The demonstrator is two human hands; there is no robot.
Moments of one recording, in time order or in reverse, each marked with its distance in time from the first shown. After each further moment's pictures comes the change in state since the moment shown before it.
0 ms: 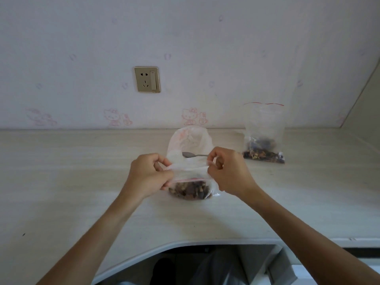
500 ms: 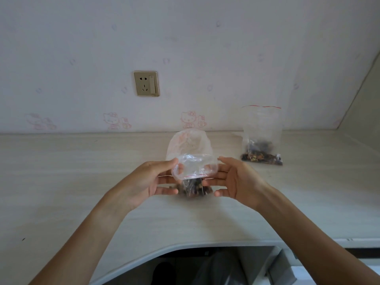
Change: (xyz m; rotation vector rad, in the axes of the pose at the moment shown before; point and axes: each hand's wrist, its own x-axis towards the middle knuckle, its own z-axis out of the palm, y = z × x) left_hand 0.007 0.002 -0.015 -0.519 -0.580 -0.225; right_hand -0.003 0.016 -0.018 1.046 -0.414 0.565
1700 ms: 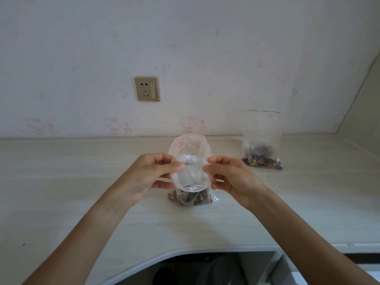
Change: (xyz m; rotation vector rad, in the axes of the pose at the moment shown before) left_hand -0.011 0.026 0.016 0.156 0.186 0.132; right_hand -0.002 -0.007 0.024 -0.134 0.117 -0.271
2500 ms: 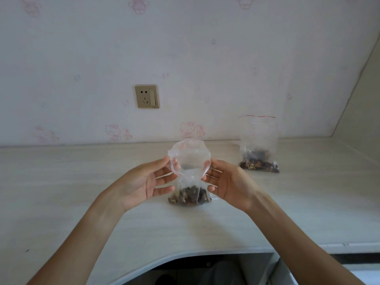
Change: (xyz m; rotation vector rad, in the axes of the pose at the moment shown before) left_hand 0.003 -0.006 -0.022 -0.331 -0.240 -0.124; right_hand 0.003 0.003 -0.004 0.280 -0.159 0.132
